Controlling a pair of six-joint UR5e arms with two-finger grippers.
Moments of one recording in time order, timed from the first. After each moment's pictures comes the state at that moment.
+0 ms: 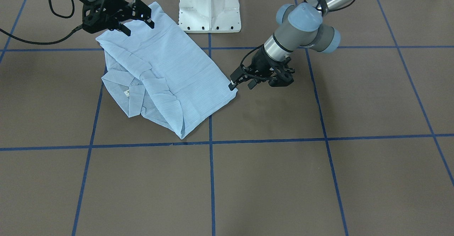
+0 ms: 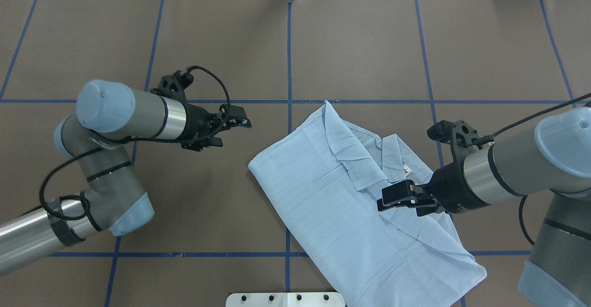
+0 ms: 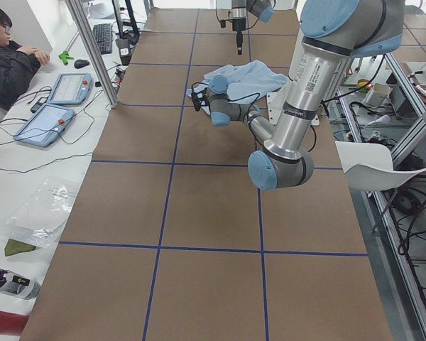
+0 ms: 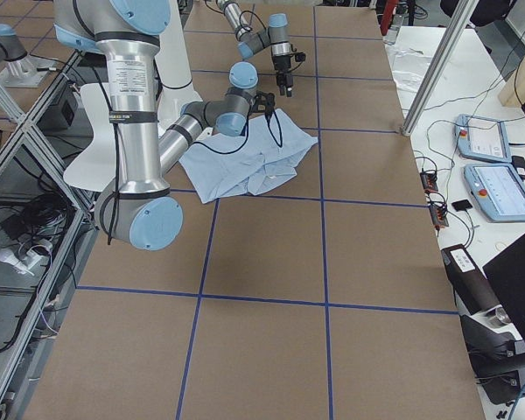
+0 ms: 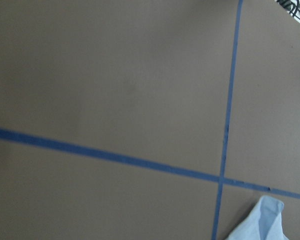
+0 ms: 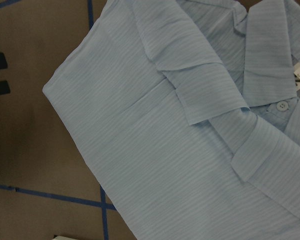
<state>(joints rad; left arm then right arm) -0.51 -2.05 -1.63 -2.34 -1.87 -1.78 0.59 -1.49 2.19 -1.14 2.16 1.40</state>
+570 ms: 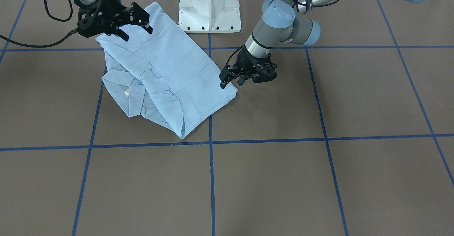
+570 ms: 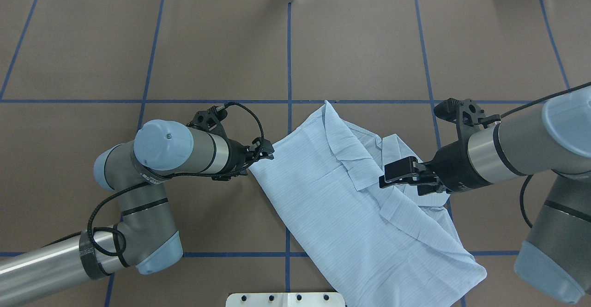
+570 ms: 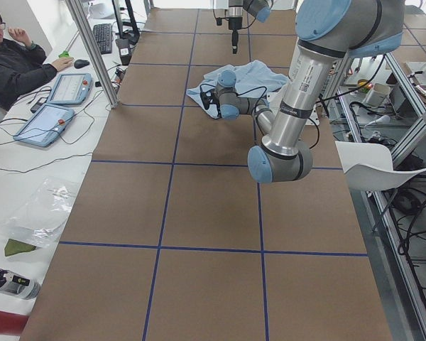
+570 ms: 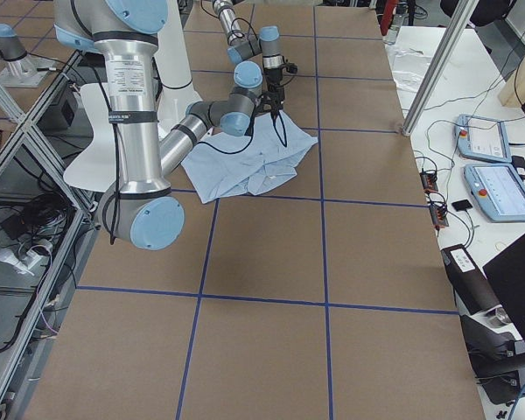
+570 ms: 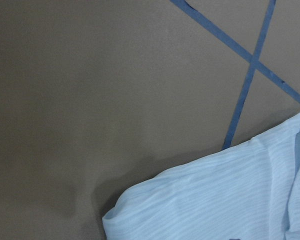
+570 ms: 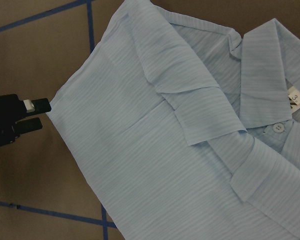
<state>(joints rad) -0.45 -2.09 -1.62 -2.20 -1.81 -1.79 0.61 -1.48 2.18 -1.14 2.16 1.40</state>
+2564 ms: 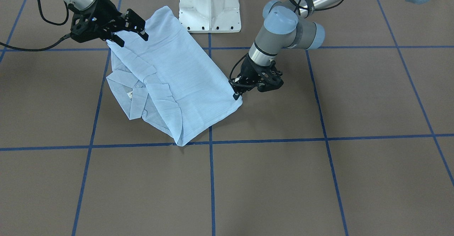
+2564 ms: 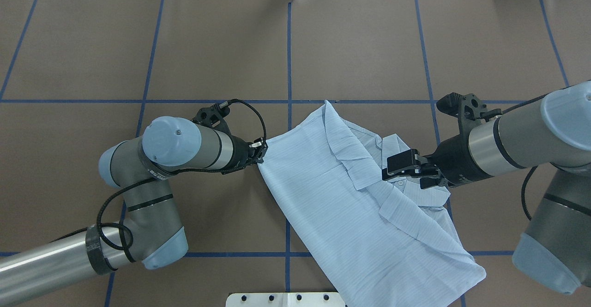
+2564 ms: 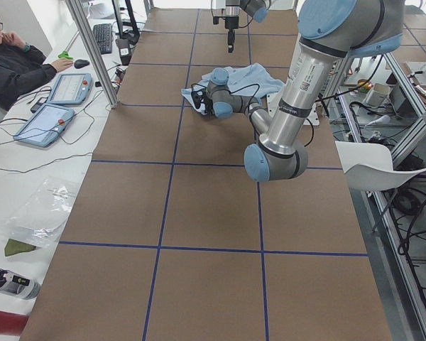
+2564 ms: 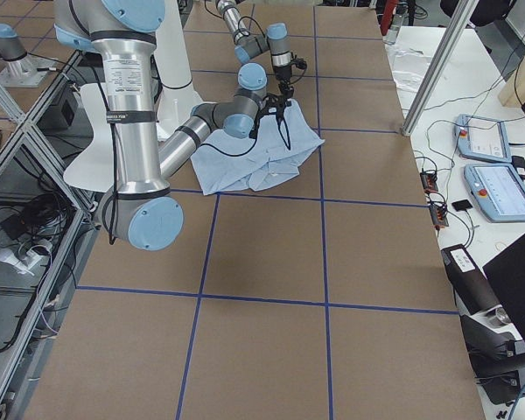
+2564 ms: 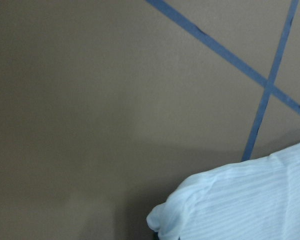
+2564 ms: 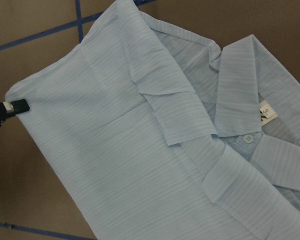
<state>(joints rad) -0.55 -2.11 -1.59 -2.15 -1.79 -1.71 0.66 -1.47 2.15 -1.14 2.16 1.40</state>
